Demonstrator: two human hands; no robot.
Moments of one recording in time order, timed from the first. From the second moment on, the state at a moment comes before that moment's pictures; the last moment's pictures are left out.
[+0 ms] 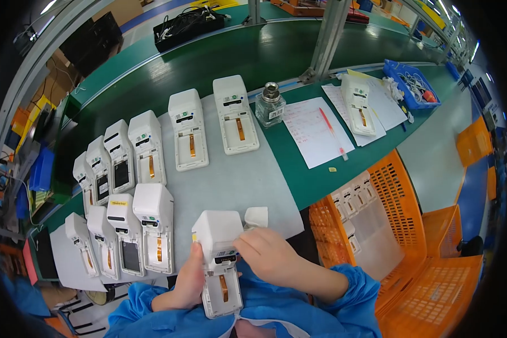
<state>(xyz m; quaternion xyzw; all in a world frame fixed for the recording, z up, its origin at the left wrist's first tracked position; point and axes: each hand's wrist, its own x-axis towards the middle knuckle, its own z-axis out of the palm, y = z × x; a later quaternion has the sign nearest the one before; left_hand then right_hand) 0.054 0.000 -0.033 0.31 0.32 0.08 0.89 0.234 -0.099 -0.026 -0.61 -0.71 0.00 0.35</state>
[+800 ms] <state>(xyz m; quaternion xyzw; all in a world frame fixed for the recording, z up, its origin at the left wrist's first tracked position) 0.055 -0.008 -0.038 0.36 0.34 0.13 0.86 0.196 -0.081 0.011 -0.81 -0.54 0.06 0.23</state>
